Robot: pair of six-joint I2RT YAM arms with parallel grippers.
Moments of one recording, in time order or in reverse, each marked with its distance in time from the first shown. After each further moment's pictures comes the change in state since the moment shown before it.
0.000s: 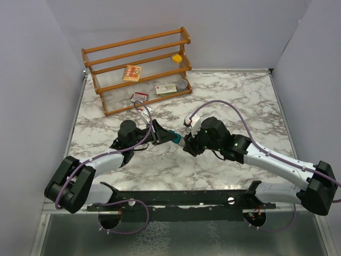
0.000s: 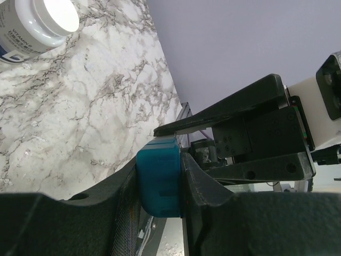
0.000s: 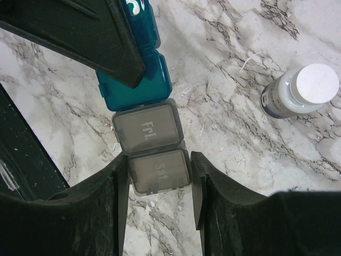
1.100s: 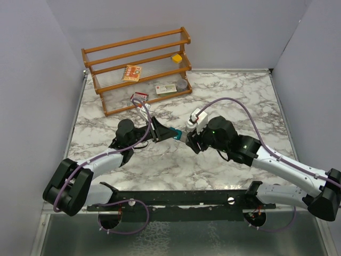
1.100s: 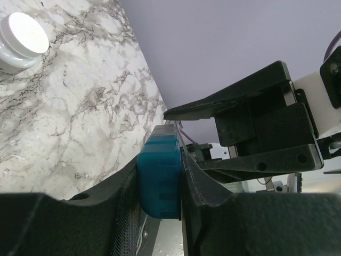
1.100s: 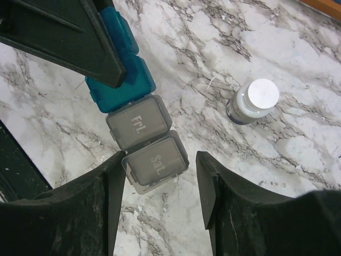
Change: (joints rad) left arm 0.004 -0.029 0.020 0.050 0.010 -0.036; right arm 0.014 -0.092 0.037 -0.033 0.135 -0.026
